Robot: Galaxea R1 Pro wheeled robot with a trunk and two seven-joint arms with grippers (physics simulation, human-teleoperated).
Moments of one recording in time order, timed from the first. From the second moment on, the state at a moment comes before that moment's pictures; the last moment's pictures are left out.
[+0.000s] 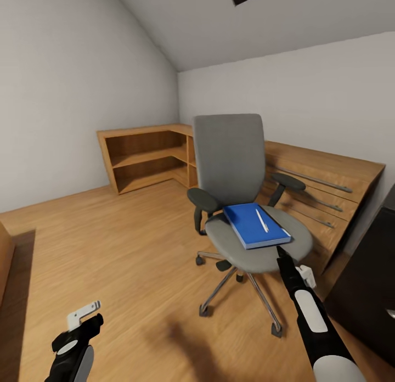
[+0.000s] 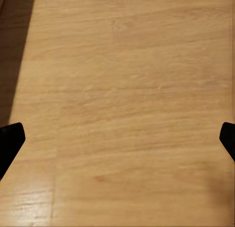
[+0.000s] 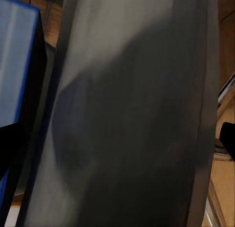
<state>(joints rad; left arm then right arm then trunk) -0.18 -0.02 0.22 -1.17 0.17 0.30 0.41 -0.50 0.01 -0.29 -0.92 -1.05 0.04 0.02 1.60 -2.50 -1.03</state>
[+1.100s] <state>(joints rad) -0.18 -0.02 0.22 -1.17 0.17 0.30 0.41 -0.50 0.01 -0.29 -0.92 -1.05 0.04 0.02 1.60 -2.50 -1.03</state>
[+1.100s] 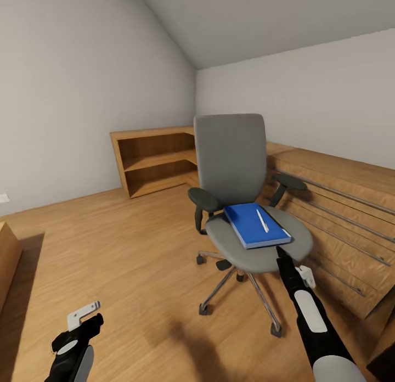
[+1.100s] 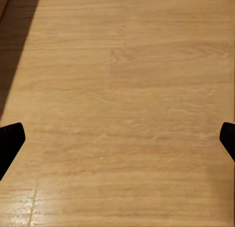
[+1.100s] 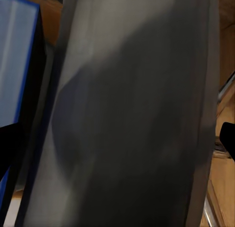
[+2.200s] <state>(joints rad) -0.18 -0.02 0.22 -1.16 0.18 0.30 0.41 -0.50 0.02 -0.27 -0.89 -1.03 0.04 0.02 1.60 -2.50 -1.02</state>
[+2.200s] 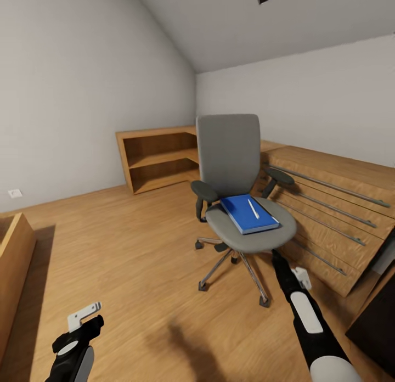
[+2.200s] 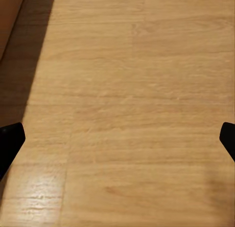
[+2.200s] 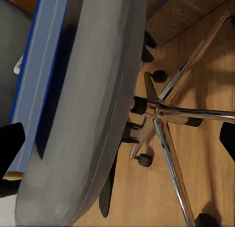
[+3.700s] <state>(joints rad) -0.18 -0.02 0.22 -0.75 0.17 0.28 0.41 -0.50 0.05 -0.26 -0.11 -0.25 -0.49 0.12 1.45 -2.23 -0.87</state>
